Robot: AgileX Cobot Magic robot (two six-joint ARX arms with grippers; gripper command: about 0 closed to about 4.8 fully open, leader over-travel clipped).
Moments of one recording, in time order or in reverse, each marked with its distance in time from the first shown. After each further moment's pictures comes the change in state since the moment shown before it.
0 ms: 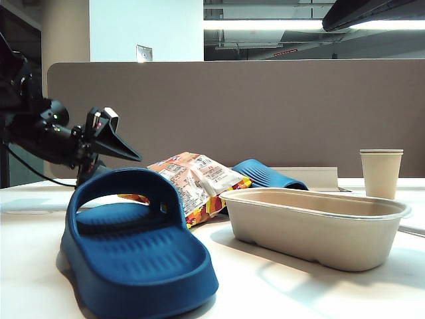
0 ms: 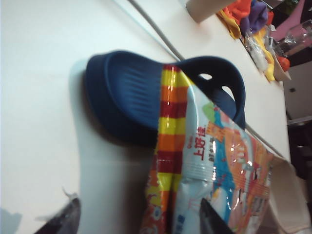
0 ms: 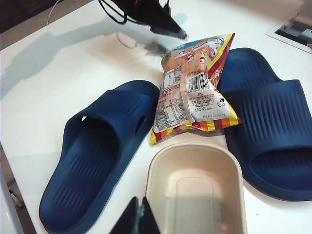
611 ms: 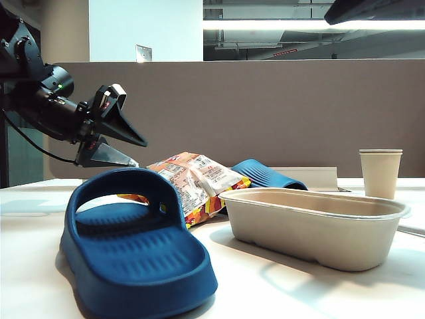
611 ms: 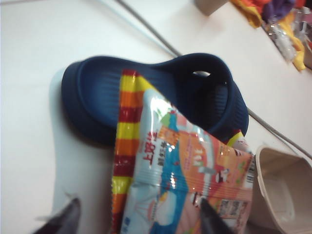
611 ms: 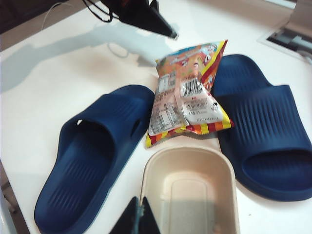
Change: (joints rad) left arm -0.051 -0.185 -0.122 0.041 -0.161 -0.011; right arm 0.000 -0.015 0.000 0.002 0.018 0.000
